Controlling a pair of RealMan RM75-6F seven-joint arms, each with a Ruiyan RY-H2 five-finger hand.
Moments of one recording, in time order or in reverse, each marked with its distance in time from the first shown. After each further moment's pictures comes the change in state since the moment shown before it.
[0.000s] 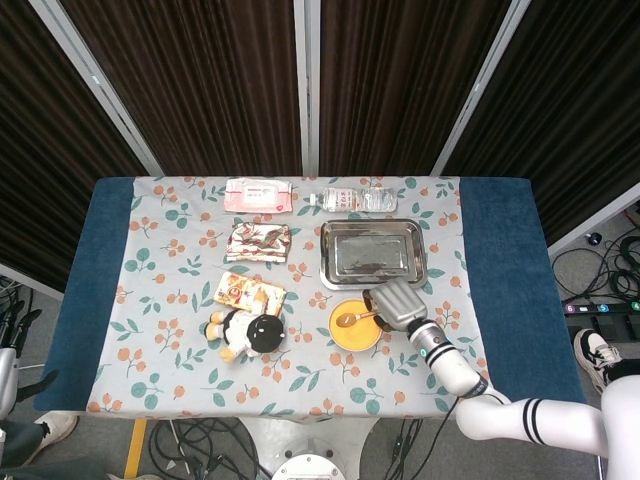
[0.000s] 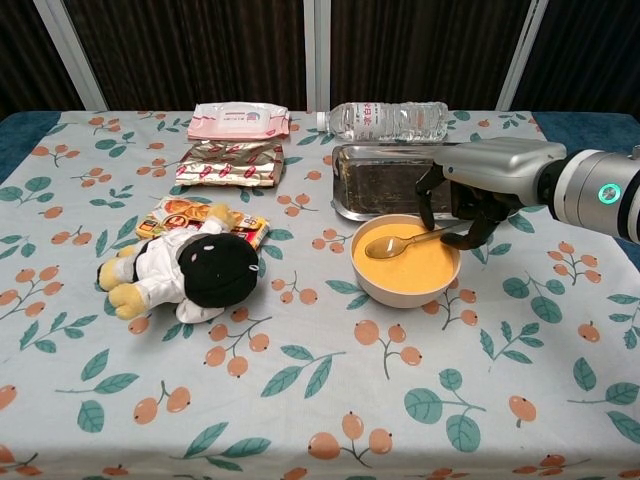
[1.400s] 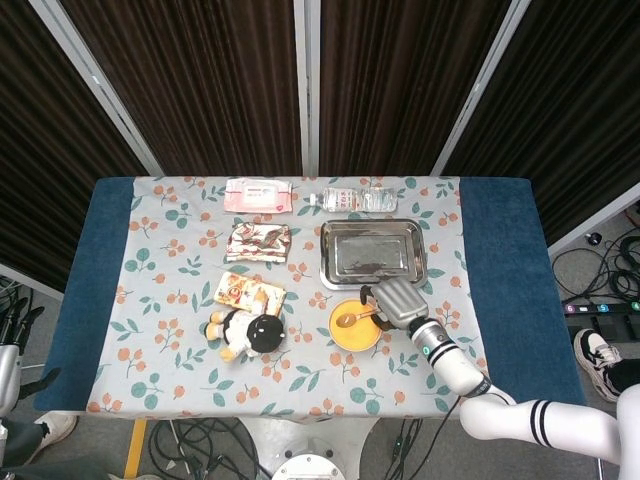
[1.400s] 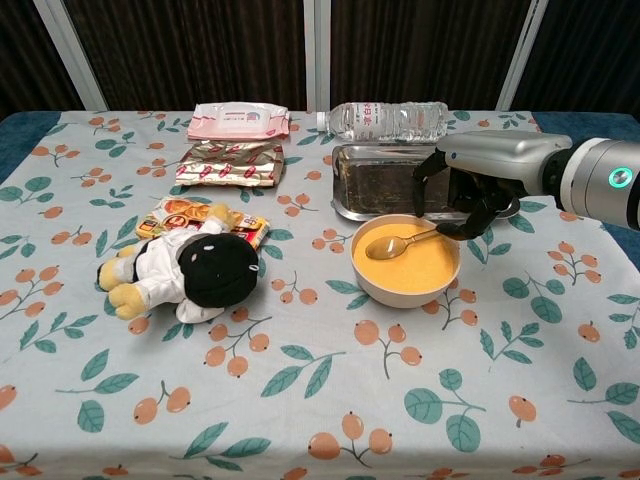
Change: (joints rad) left arm -0.012 0.012 0.000 -0.025 0.001 -0.002 0.024; right arm -0.042 0.031 0.060 -0.032 -0.029 -0.048 0.072
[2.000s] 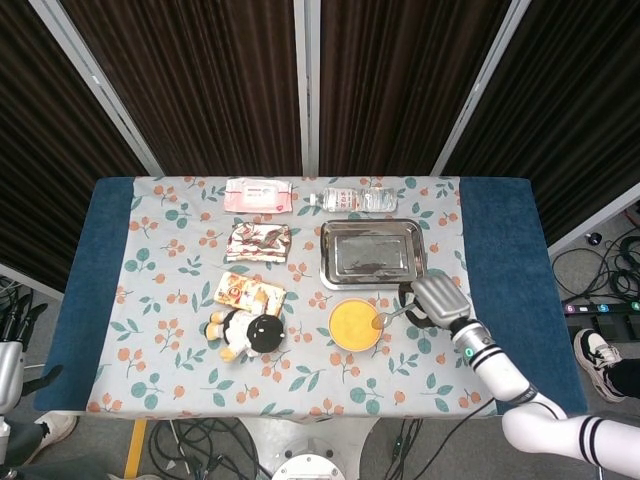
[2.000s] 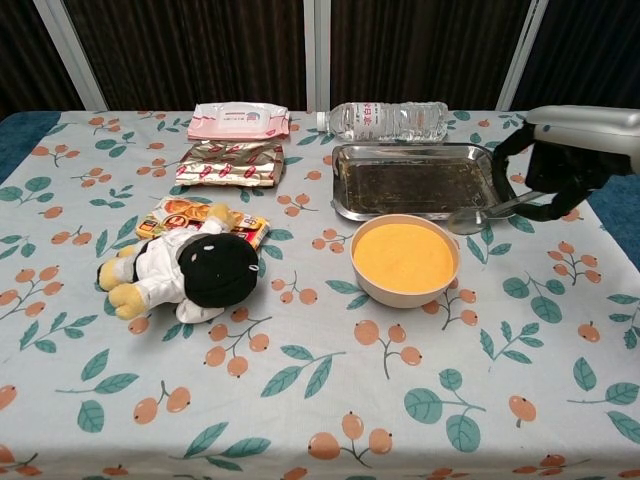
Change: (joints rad) left arm -0.010 0.012 -0.002 -0.029 0.001 -0.004 0.028; right arm -0.127 0.147 0.007 -0.027 -0.169 0.002 0.191
